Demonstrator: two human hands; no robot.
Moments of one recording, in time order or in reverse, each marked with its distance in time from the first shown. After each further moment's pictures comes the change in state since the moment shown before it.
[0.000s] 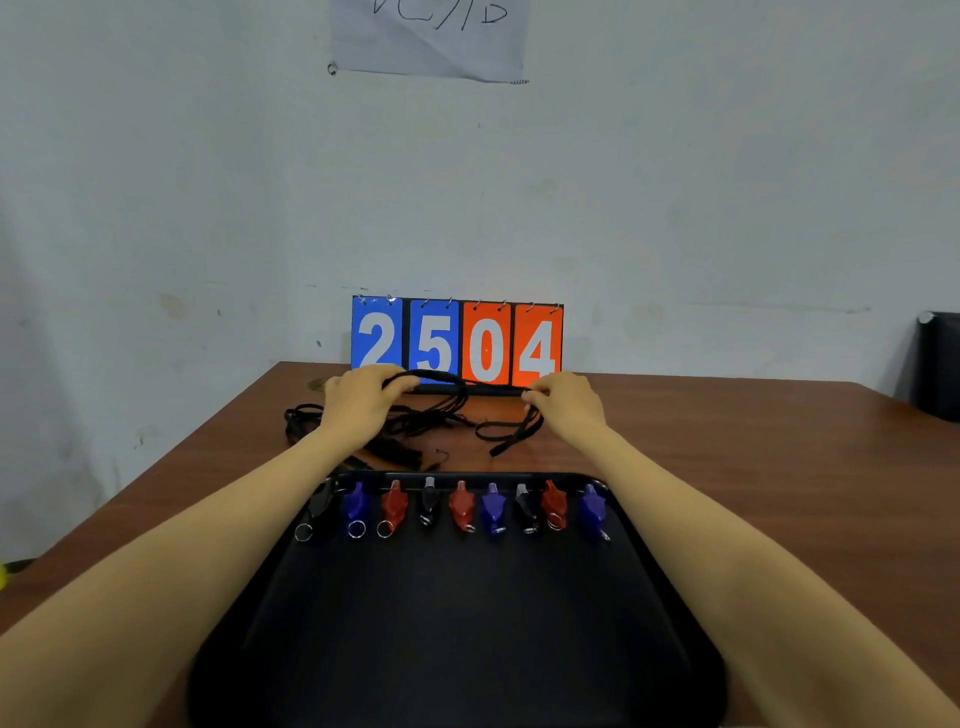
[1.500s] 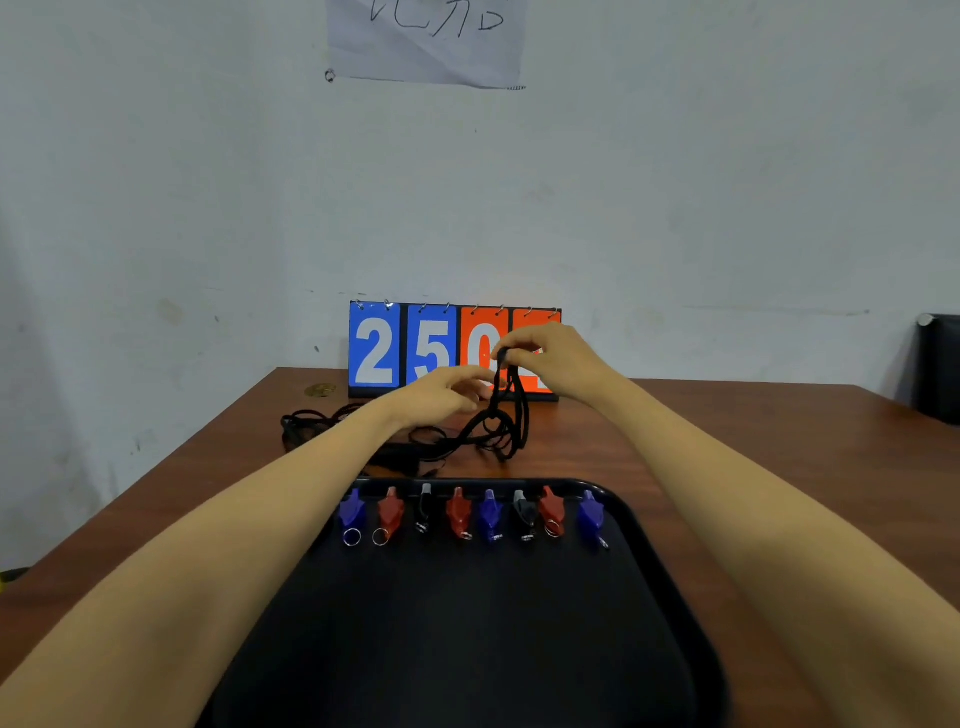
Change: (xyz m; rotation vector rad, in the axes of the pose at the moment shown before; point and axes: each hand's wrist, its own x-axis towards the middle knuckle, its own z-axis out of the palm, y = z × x) left_hand 0.012 0.065 0.012 -0.388 -0.605 0.106; right_hand -0.001 -0.044 -0.060 0.159 -0.146 -0.371
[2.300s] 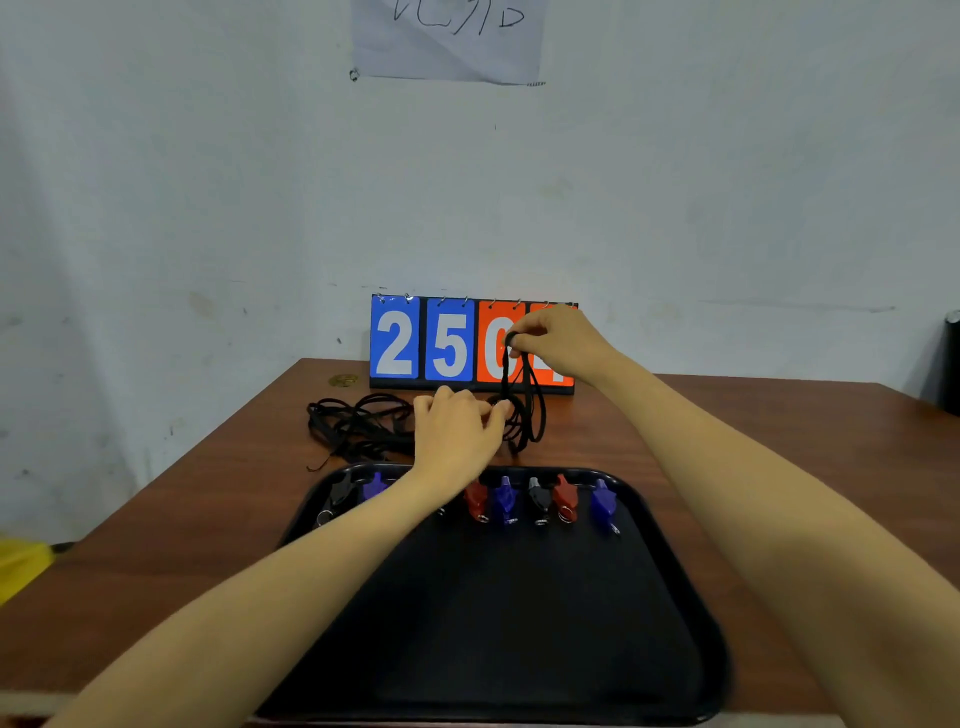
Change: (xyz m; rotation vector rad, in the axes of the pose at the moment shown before) left_hand -0.041 0.001 0.064 0.564 0.688 -0.025; right_hand 0.004 -0.022 0.001 0.008 0.011 0.087
